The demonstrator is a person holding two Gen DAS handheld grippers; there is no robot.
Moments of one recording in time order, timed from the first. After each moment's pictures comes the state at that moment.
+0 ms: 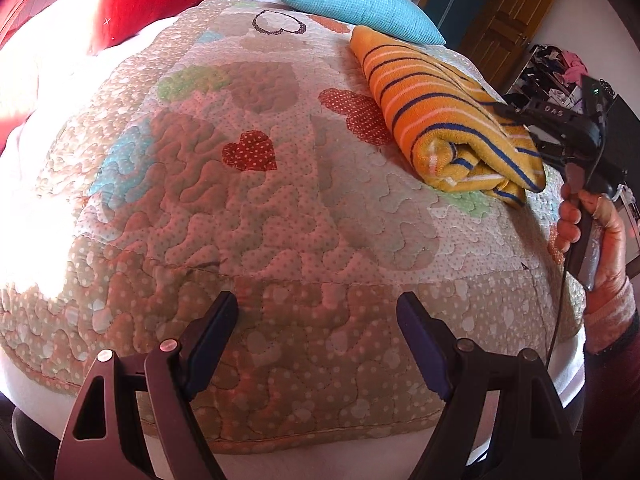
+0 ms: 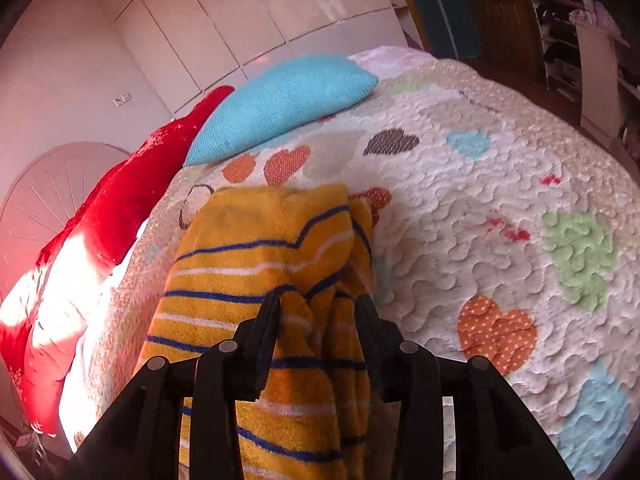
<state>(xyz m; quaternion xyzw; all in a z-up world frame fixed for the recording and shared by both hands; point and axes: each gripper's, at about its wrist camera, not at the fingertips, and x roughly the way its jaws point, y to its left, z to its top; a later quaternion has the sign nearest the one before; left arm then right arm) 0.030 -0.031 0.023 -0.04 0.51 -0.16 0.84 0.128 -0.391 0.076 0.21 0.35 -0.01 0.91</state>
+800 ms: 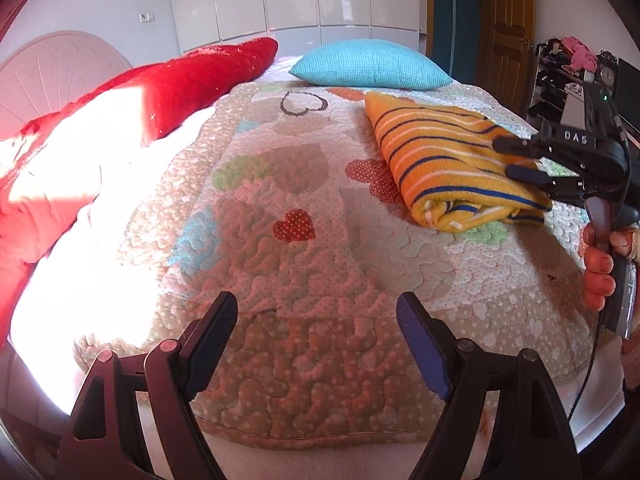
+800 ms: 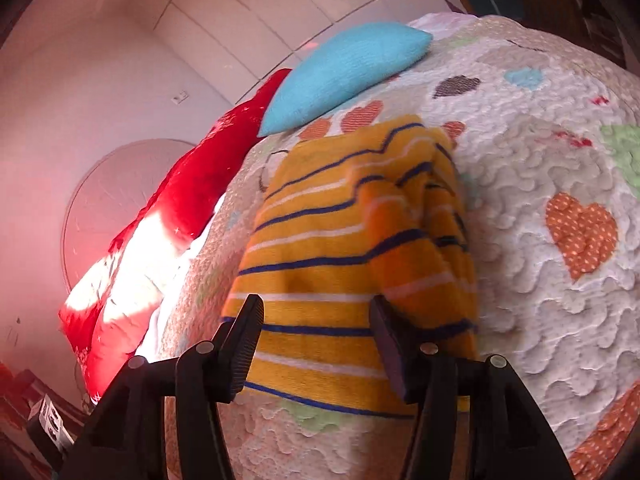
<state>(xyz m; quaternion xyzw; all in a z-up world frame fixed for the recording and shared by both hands) -0.012 -0.043 0.063 0.06 0.38 -0.07 0.92 0.094 -0.367 0.036 0.31 0.37 0.13 0.87</state>
